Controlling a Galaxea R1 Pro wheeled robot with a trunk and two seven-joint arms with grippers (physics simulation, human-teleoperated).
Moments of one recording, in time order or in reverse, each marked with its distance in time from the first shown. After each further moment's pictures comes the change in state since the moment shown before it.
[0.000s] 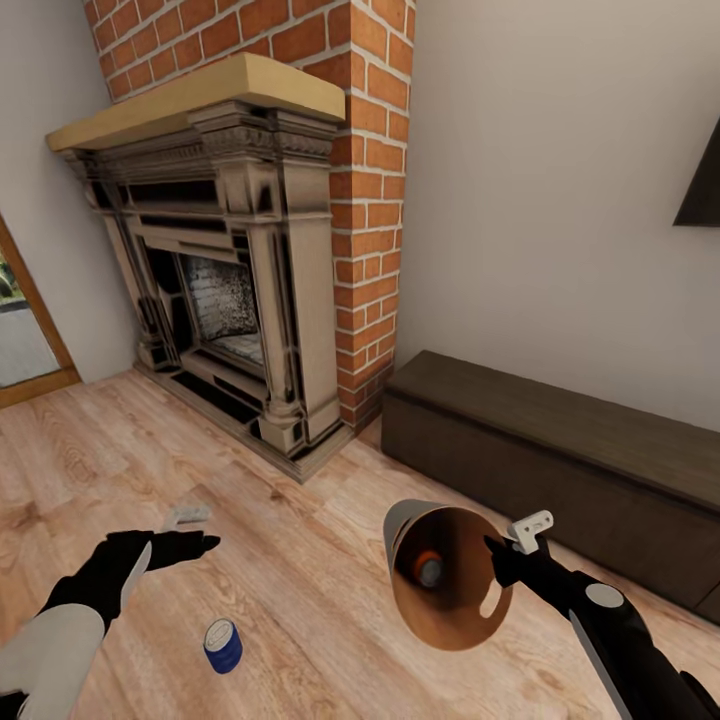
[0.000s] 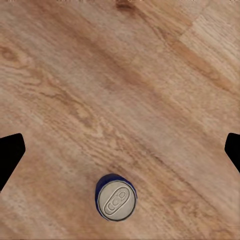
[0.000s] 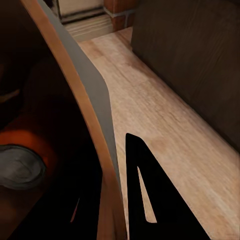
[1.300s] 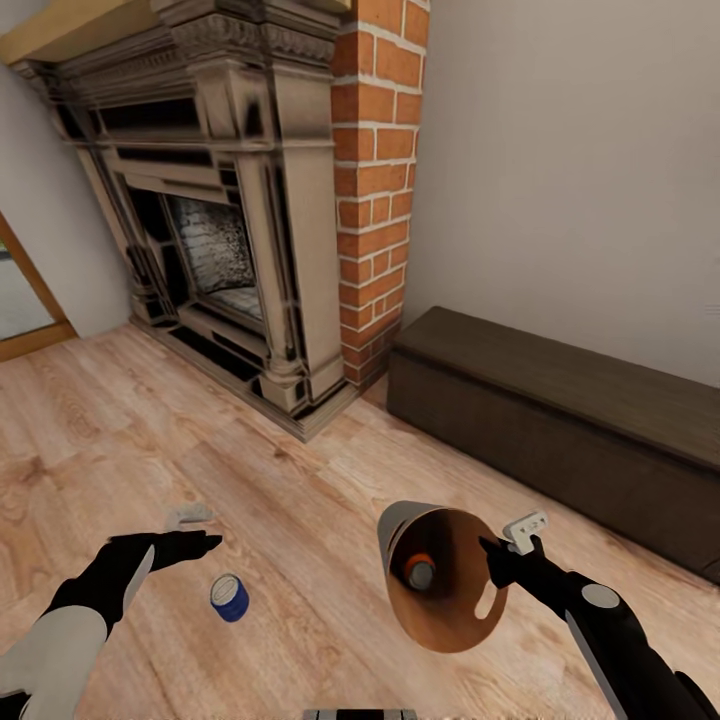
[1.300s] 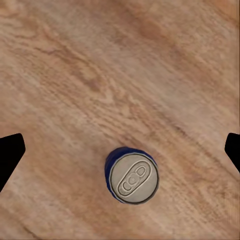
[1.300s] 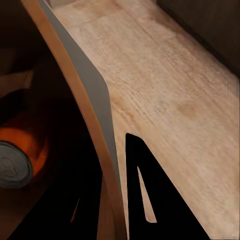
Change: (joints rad) left arm 0.002 -0.006 -0.003 0.016 -0.012 -0.070 0.006; right arm 0.000 0.008 0.010 0.002 -0.003 -0.004 0.010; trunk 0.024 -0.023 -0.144
